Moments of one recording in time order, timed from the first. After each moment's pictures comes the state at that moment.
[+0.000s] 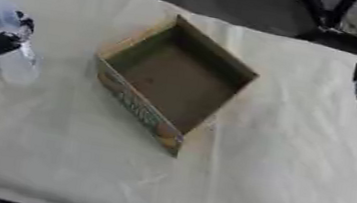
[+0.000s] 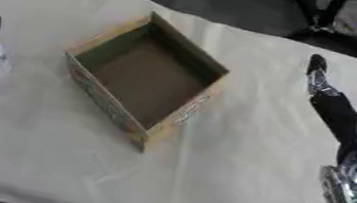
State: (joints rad) left arm -0.65 0.53 -0.08 -1.11 0.11 0.06 -0.07; right arm -0.20 -0.37 0.09 -1.98 -0.16 0.22 -0.67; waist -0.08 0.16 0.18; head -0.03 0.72
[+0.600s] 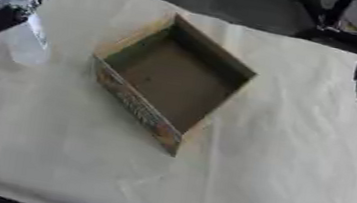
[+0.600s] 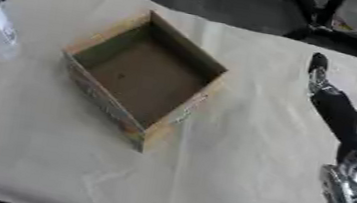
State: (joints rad) left arm -0.74 0.53 -0.10 -1.21 0.13 0.06 -0.08; right arm -0.20 -0.37 0.09 -1.98 -0.16 0.21 -0.68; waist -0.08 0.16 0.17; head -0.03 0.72
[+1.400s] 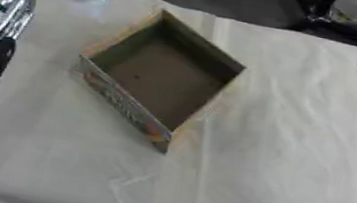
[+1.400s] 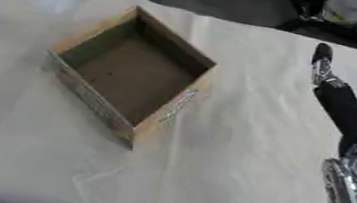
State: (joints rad) left arm -0.96 0.39 -0.15 -1.24 0.13 0.07 -0.08; right arm -0.25 -0.37 0.09 -1.98 -0.17 0.20 -0.66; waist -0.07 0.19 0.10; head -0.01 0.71
